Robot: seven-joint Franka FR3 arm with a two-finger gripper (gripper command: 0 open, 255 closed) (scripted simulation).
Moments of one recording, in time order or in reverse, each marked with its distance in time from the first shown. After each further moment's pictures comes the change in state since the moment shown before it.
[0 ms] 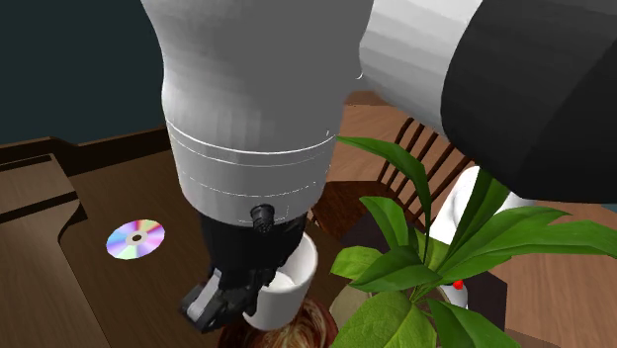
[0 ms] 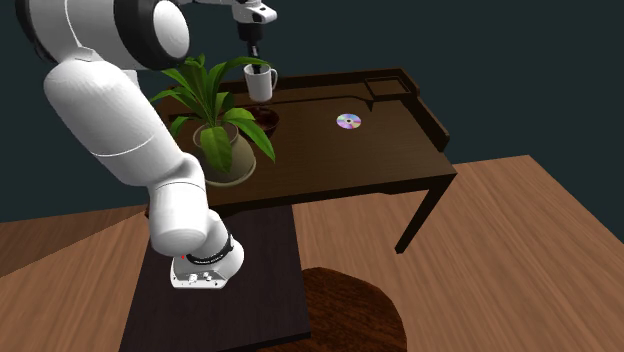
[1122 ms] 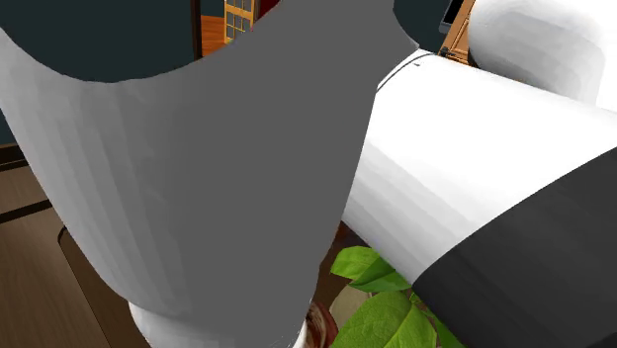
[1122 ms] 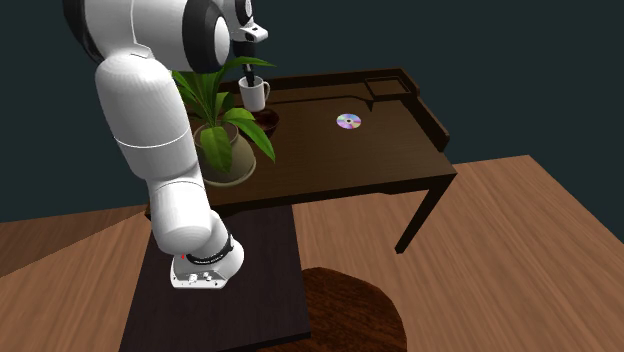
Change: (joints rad) arm 0.099 0.208 0.049 -0.032 -0.181 0.128 0.213
